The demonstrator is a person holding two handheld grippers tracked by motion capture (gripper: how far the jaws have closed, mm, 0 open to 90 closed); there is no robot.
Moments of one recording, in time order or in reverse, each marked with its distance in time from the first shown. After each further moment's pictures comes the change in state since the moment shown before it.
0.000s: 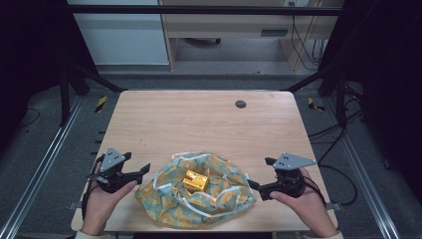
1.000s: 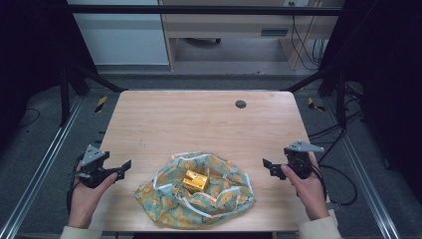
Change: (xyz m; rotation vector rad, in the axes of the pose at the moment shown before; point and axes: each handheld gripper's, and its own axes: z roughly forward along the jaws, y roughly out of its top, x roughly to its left) left arm 0.059 -0.026 0.001 0.033 0.094 -0.092; right arm -0.075 -0.031 0.025 0.027 -0.244 0.236
